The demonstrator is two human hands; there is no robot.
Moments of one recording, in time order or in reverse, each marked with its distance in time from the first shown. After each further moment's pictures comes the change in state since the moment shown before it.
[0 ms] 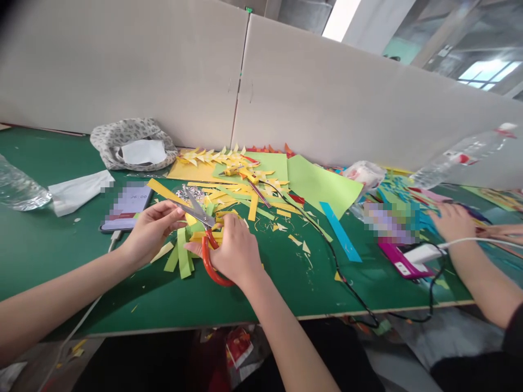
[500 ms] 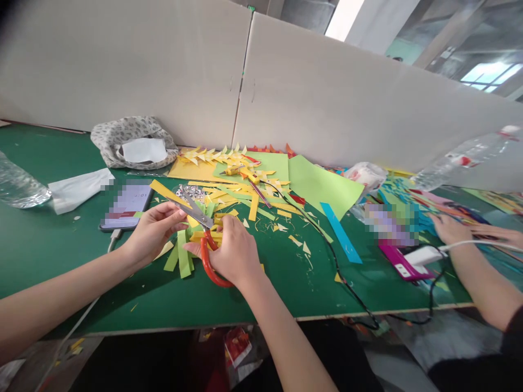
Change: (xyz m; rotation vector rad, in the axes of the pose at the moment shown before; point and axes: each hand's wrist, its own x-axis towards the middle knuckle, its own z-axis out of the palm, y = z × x) left_hand -0.002 -0.002 0.001 -0.067 -0.007 -0.044; right_hand -0.001 -0.001 0.002 0.015 0.003 -0.016
